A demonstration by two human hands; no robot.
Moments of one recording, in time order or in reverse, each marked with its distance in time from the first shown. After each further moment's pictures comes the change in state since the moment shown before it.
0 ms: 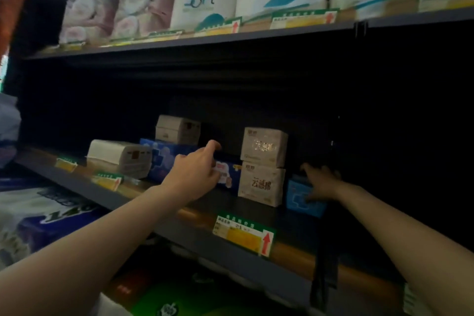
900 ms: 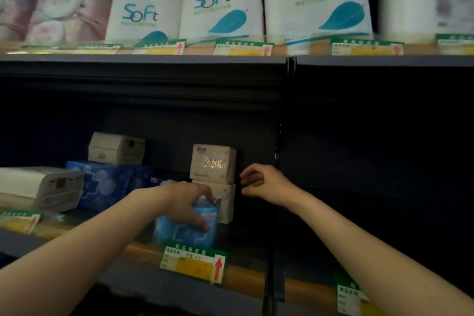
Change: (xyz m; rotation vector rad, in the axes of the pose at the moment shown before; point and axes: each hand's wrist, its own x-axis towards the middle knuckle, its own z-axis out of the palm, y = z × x) left_hand 0.045 0.036 0.004 0.096 -0.703 0.216; right_hand -0.063 -0.028 -0.048 0.920 0.201 -0.201
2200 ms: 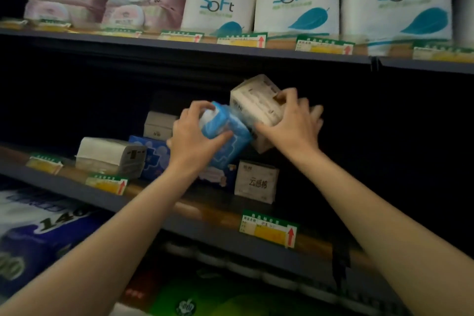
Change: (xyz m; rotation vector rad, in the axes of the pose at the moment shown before) left_hand -0.078 -0.065 -0.005 -0.863 1.115 0.047; right_hand 0.002 -0.139 0.058 -0.580 0.679 -0.037
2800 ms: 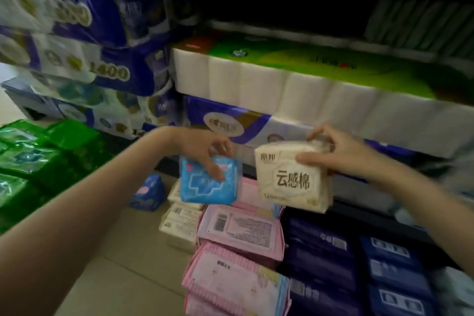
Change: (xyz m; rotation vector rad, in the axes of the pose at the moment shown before) left_hand -0.323 -0.102 -0.083 0.278 -1.622 -0.773; right_hand -0.384 0.073 -0.015 0.358 -1.189 0.551
